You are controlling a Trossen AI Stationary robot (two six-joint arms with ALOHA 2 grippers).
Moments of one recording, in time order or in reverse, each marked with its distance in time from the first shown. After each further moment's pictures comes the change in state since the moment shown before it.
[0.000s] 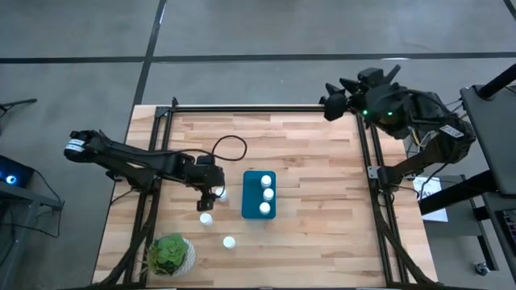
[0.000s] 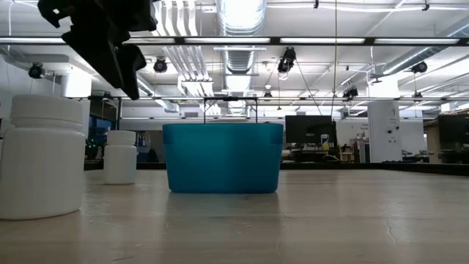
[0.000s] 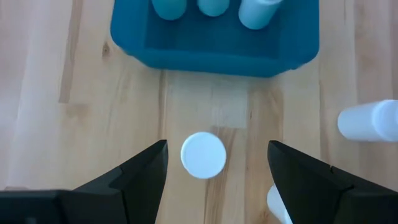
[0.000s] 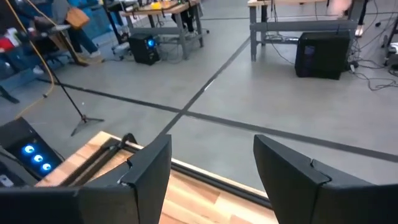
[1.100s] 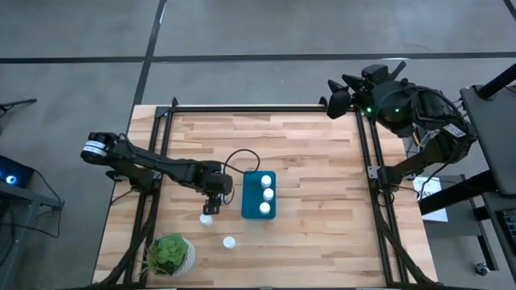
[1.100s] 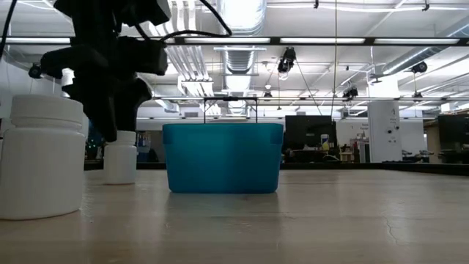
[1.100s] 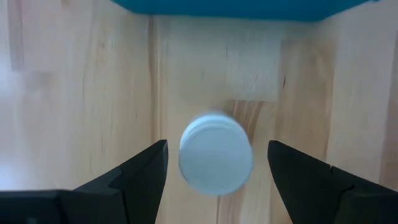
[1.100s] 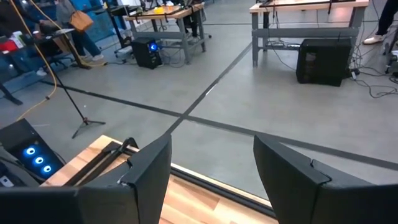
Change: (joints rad) left arm 0.005 0.214 -0.021 0.027 -0.005 0.026; right arm 0.000 0.006 0.045 0.000 0.002 -0.044
